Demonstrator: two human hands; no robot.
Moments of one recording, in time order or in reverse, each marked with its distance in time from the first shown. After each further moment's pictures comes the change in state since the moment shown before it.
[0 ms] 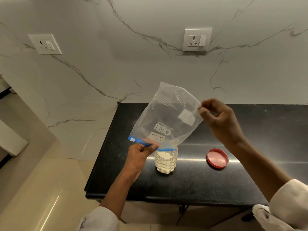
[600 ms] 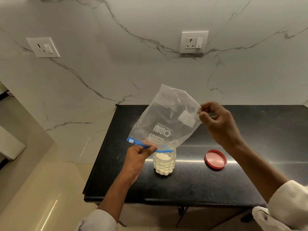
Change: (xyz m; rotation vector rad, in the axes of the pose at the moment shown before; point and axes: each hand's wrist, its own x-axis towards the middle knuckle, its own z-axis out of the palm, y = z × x) left_hand -0.001 0.002 0.001 0.019 -0.010 0.008; right_hand -0.002 0.004 -0.003 -0.044 -0.027 0.027
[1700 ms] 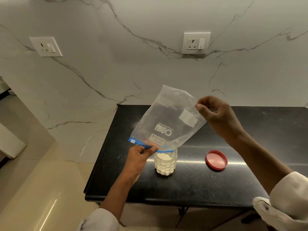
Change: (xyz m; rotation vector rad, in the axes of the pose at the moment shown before) left_hand -0.002 0.002 0.002 0.026 0.036 -0.027; right_hand 0.017 -0.015 -0.003 -0.006 -0.055 -0.032
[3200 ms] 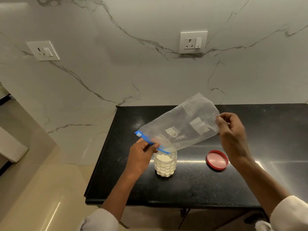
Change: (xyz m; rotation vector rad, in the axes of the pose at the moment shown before) left_hand 0.004 0.016 0.007 0.325 0.016 0.235; right_hand -0.045 0.044 -0.002 0.126 0.306 0.205
